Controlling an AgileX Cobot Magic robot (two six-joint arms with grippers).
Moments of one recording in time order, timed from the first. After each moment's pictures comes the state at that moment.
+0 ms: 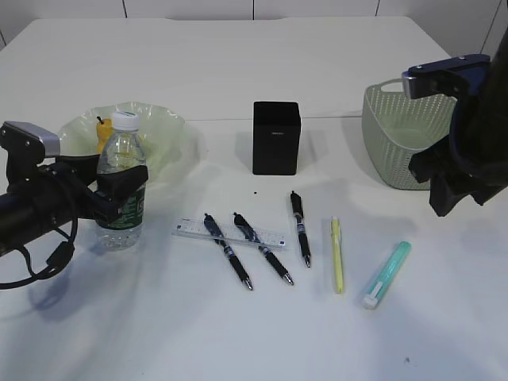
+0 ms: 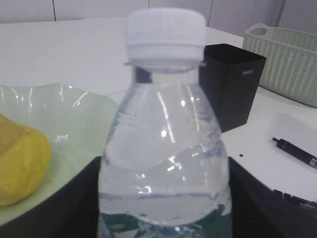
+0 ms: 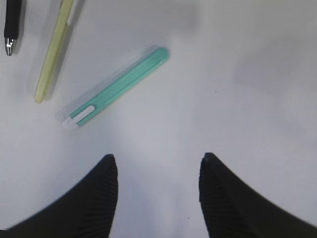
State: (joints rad) left arm -0.09 2.06 -0.64 0.56 -1.22 -0.24; right arm 0.24 1.62 -1.25 -0.11 1.14 0.06
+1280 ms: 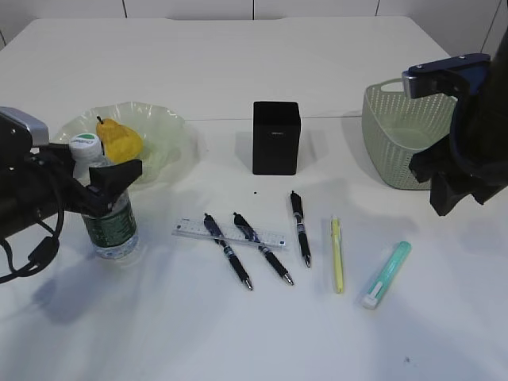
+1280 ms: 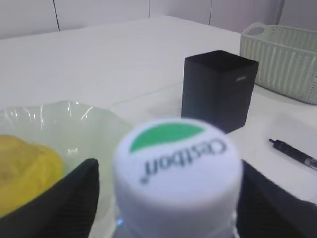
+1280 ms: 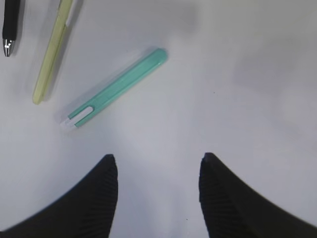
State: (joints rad) left arm -0.09 1.93 -0.59 0.54 -1.16 -0.20; right arm 0.24 1.62 -1.25 -0.11 1.14 0.06
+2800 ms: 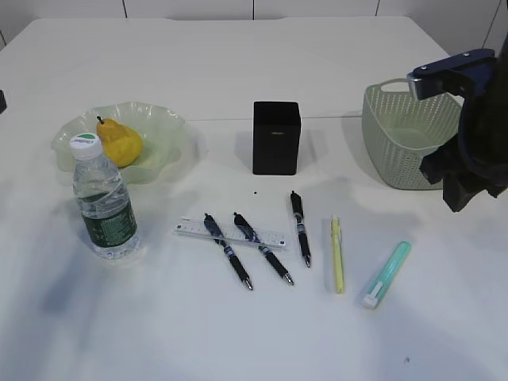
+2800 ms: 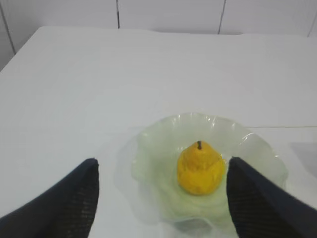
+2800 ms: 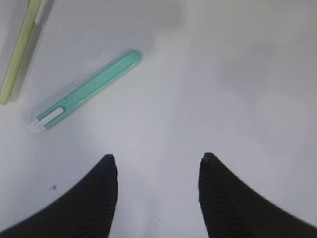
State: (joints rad) left arm 0.05 1.41 -0.58 0.22 -0.52 -0.30; right arm 0.24 1.62 -1.25 -0.20 1.14 0.06
